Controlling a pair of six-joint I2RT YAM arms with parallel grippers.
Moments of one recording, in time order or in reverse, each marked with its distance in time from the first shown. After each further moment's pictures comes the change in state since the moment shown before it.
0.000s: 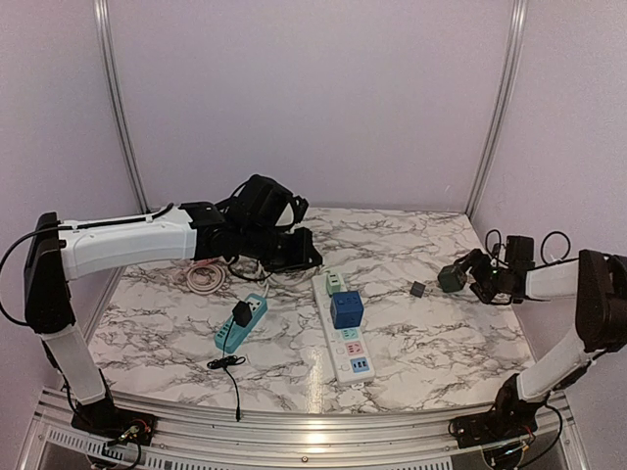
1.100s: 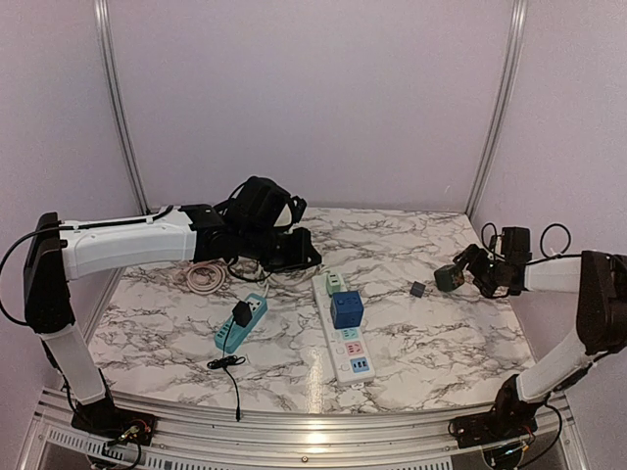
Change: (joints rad) left arm 0.010 -0.006 -0.034 0.042 0.002 -0.001; right arm 0.052 -0.034 0.061 -0.113 0.126 -0.107
